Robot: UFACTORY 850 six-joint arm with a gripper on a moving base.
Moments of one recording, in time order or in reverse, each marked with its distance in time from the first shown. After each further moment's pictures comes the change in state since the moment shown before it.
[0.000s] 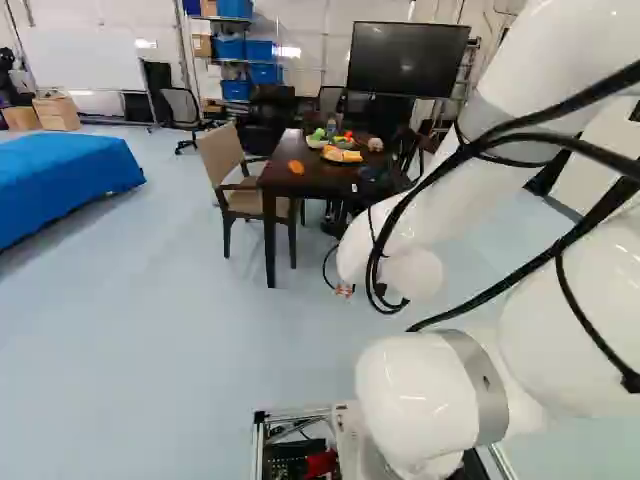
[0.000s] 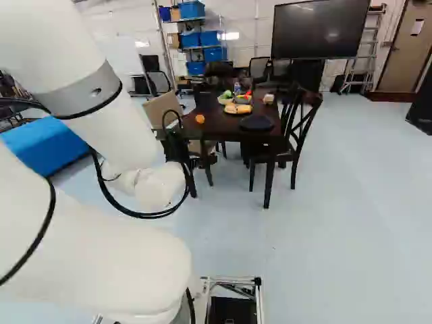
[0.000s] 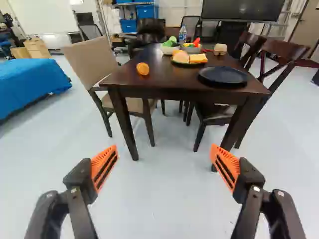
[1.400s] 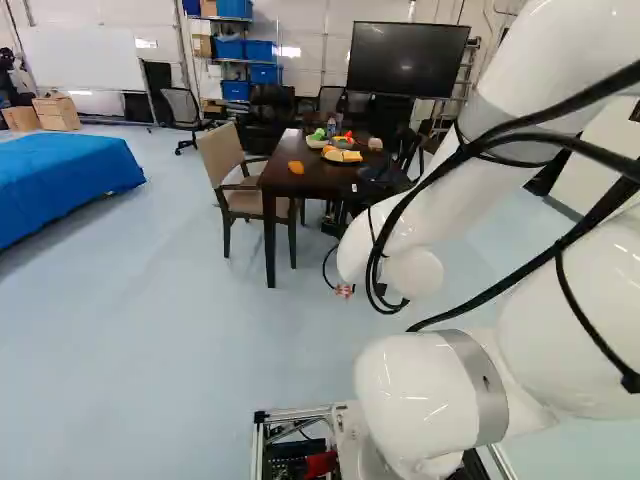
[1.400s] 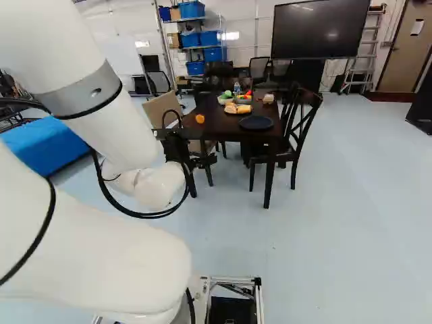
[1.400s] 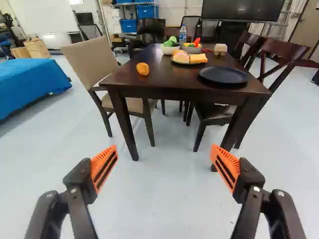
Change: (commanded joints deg) arm 0.0 0.0 0.0 0.0 0.0 0.0
